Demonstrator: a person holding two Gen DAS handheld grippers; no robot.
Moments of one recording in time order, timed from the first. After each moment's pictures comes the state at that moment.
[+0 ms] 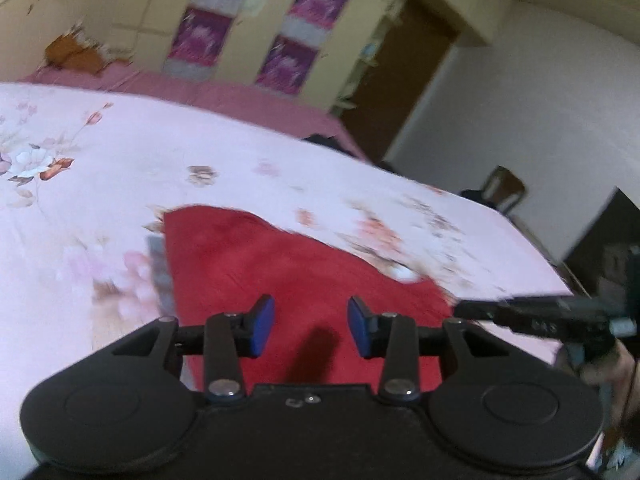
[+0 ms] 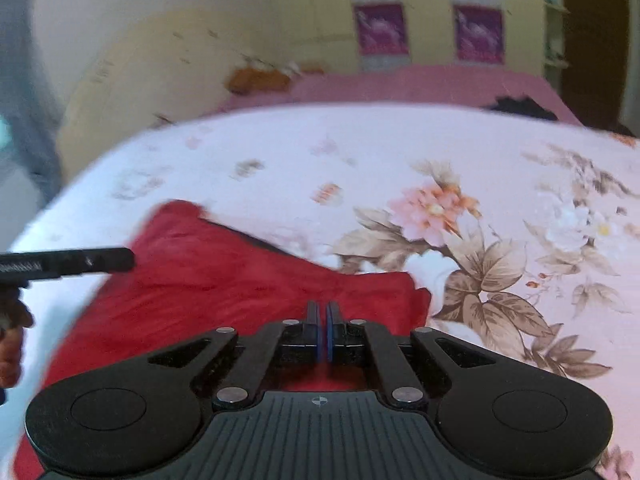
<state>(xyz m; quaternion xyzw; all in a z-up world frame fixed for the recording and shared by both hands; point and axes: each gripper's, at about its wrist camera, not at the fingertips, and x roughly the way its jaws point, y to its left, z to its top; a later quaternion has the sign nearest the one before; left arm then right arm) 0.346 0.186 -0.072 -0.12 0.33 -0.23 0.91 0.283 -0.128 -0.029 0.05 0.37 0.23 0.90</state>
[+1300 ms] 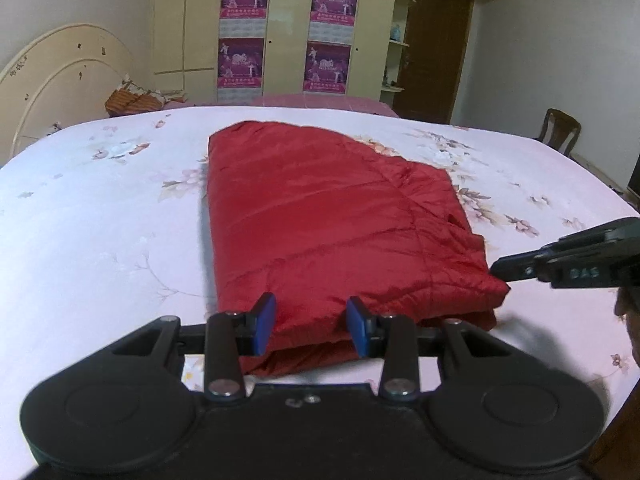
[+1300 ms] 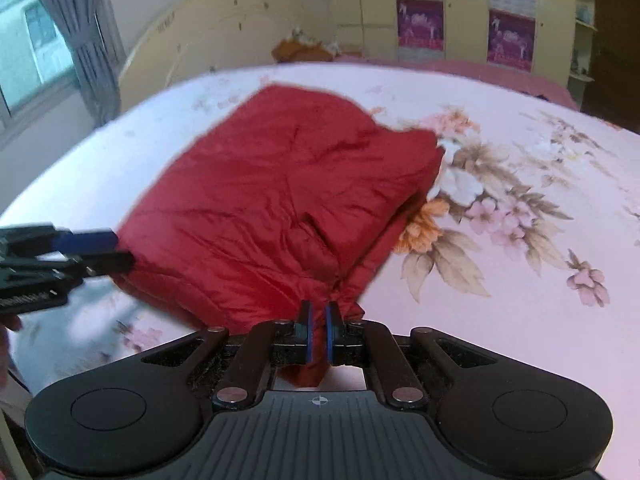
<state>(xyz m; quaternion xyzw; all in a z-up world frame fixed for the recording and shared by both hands) 0.136 0.114 -0.073 0.01 0.32 -0.10 0.94 0.105 -0.138 -0.040 0.01 0.38 0.24 0.89</state>
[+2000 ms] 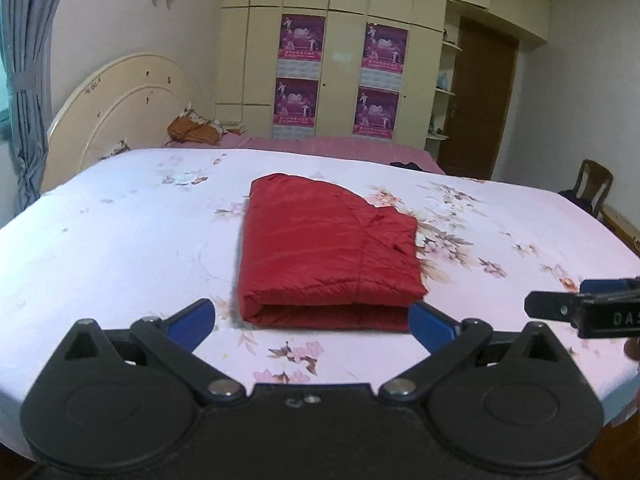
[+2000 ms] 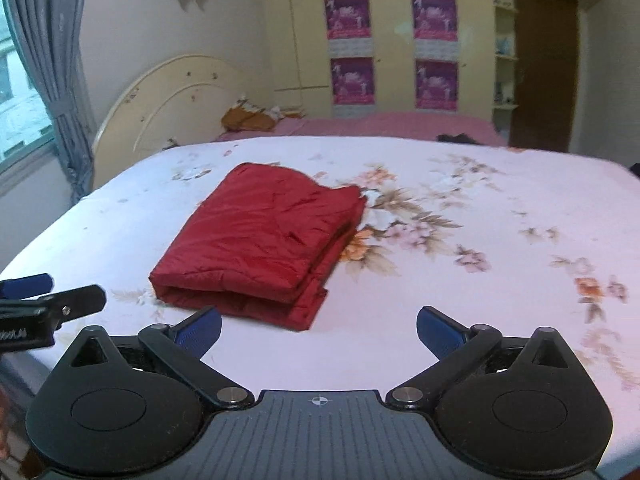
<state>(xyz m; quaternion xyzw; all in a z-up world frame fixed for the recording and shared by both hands) 0.001 0.063 0.005 -0.02 0.27 -0.01 0.96 -0.048 -0.166 0.047 0.03 0.31 0.13 0.94</state>
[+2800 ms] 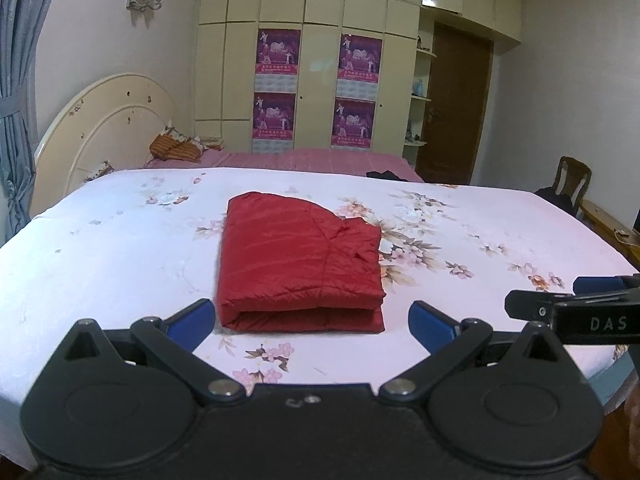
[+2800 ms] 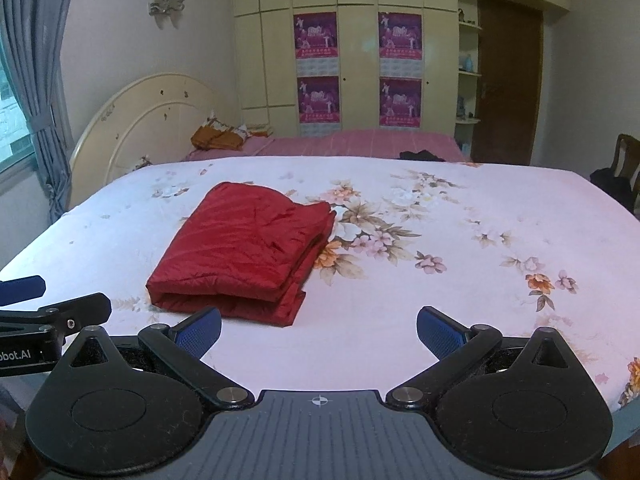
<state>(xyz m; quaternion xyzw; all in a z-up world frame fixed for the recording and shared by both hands) -0.029 0.043 0.028 -0.01 0.25 -0.04 0.97 -0.099 -0.167 0.074 0.03 0.29 0.09 0.95</state>
